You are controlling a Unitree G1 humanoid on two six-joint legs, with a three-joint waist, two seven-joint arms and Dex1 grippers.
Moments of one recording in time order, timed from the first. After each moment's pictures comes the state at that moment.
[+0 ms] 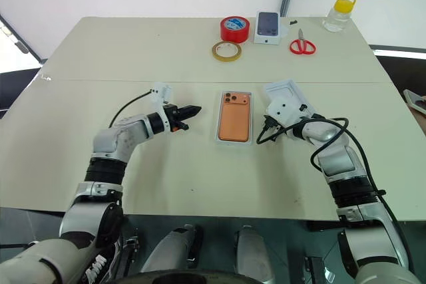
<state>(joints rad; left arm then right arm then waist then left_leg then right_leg) -0.66 0.24 0.09 0.32 -0.39 0.68 -0.74 -0.47 -0.63 0.09 0.17 -0.07 0.26 0.74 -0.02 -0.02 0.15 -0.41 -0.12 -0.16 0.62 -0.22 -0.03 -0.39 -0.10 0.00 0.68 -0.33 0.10</state>
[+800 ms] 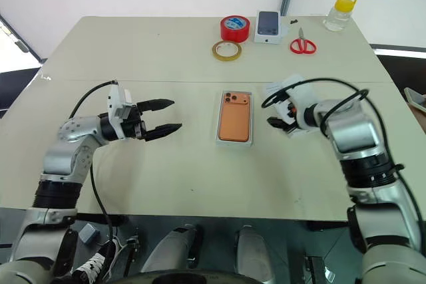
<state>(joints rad) -0.42 0.53 0.04 0.07 -0.40 0.17 -1.21 -0.72 -0.79 0.14 -0.02 0.09 1.18 0.77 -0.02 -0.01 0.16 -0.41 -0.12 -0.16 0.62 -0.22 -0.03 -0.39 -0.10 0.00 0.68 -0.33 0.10</state>
